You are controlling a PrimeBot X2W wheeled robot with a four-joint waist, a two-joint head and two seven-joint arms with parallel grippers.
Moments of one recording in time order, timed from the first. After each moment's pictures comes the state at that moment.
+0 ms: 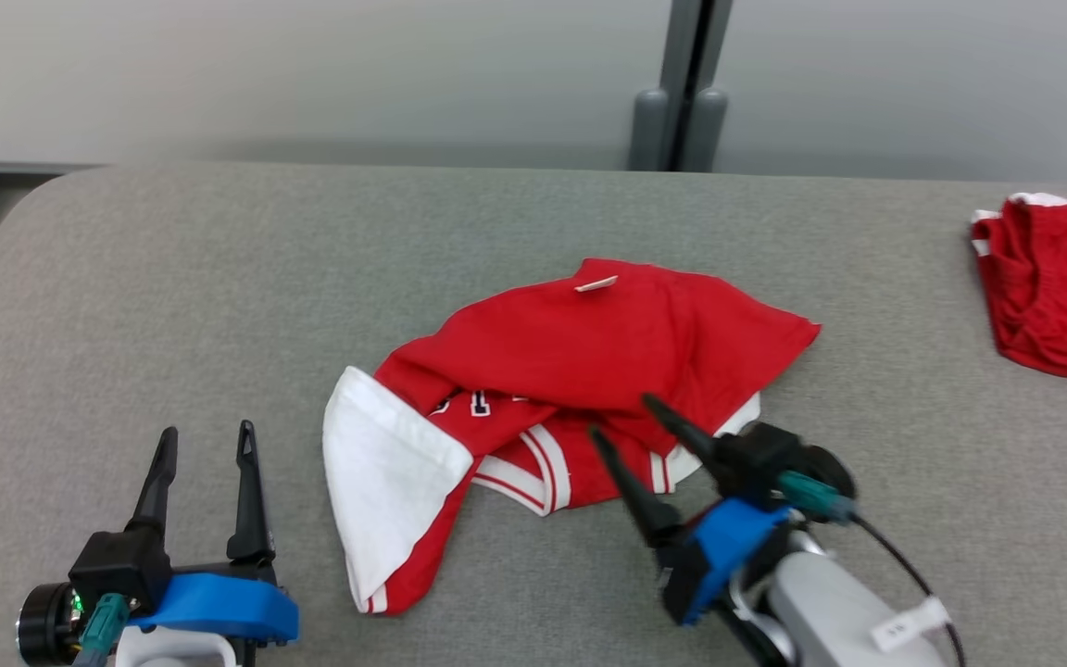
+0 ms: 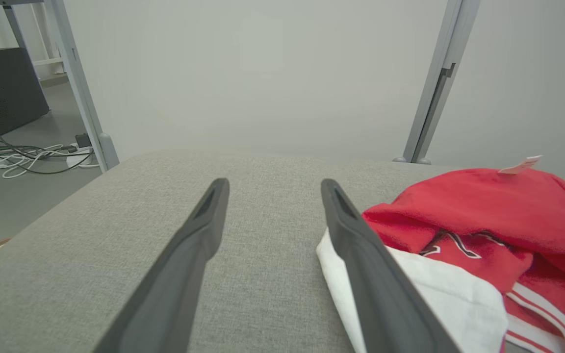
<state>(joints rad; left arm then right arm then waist) -0.08 0.05 0.07 0.28 -0.09 -0.11 -0.26 -0.46 -0.08 0.58 0.63 0.35 0.13 -0.26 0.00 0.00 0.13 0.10</state>
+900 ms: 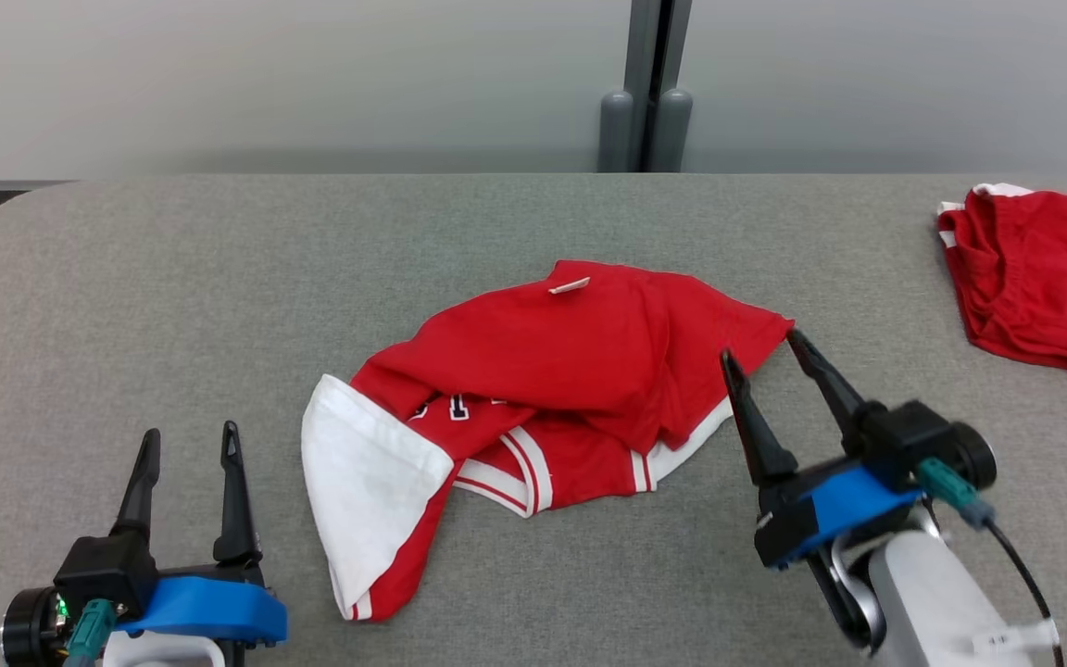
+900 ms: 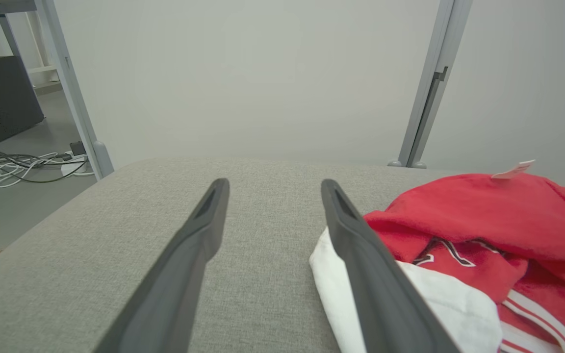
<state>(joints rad) -0.07 0.05 0.10 0.26 -0.08 -0.11 -0.26 -0.30 -0.07 0.17 0.37 0.10 0.13 -0.26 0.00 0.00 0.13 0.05</state>
